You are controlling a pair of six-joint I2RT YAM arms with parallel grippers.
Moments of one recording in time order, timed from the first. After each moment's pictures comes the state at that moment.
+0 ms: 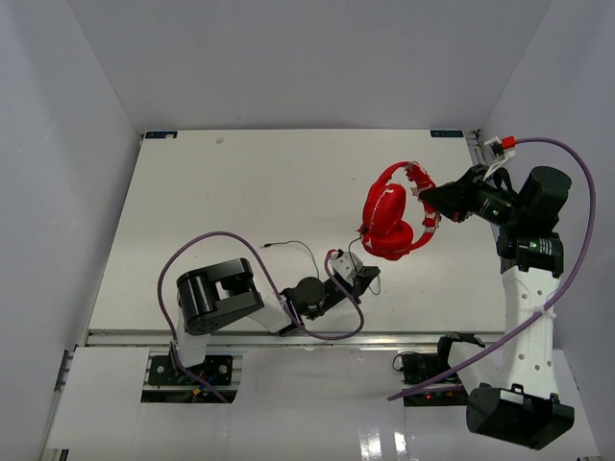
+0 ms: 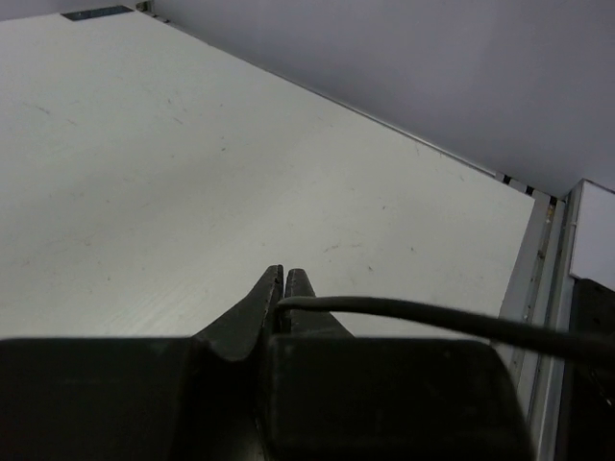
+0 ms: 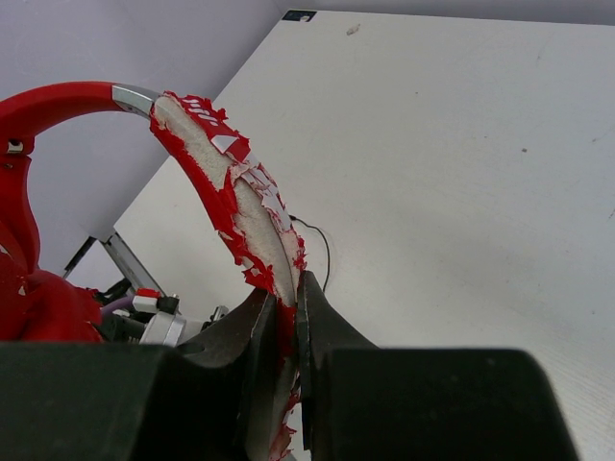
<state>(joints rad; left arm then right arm) -1.22 1.92 0.67 1.38 -0.23 -0.14 -0.21 0.92 1.09 -0.39 -1.05 0.28</state>
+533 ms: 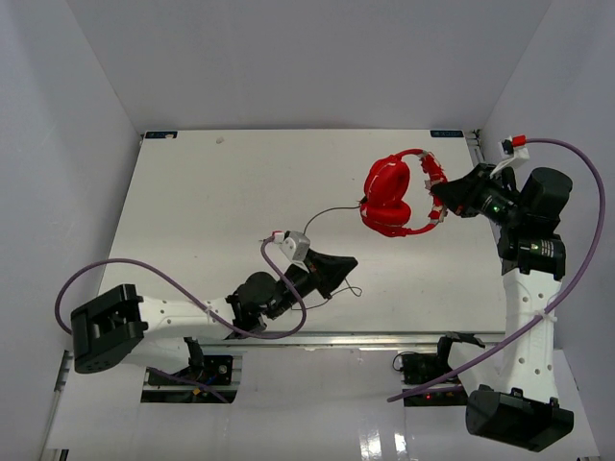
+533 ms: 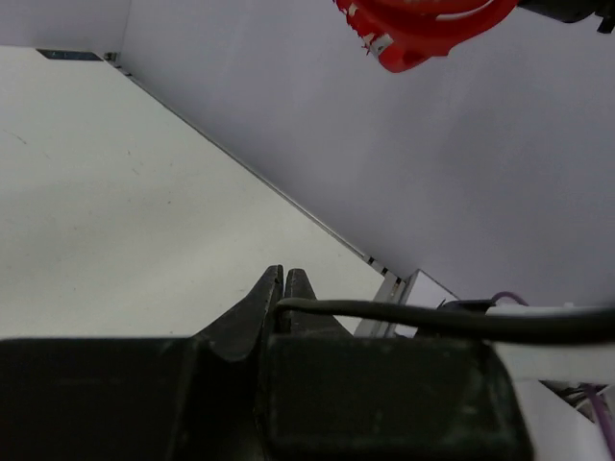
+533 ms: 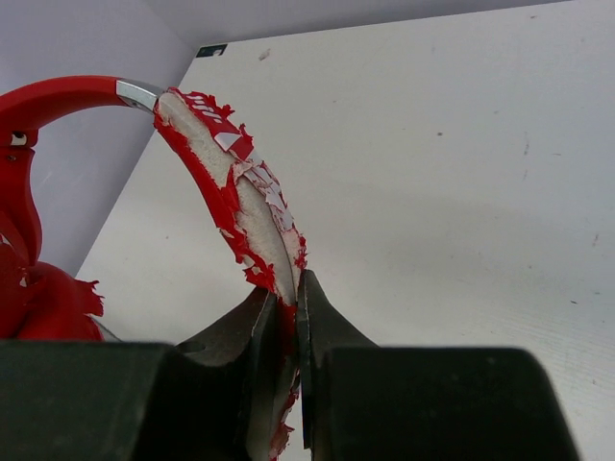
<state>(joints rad) -1.22 1.32 0.45 1.11 -0.23 -0.41 -0.21 0.91 1.11 -0.45 -0.83 0.32</state>
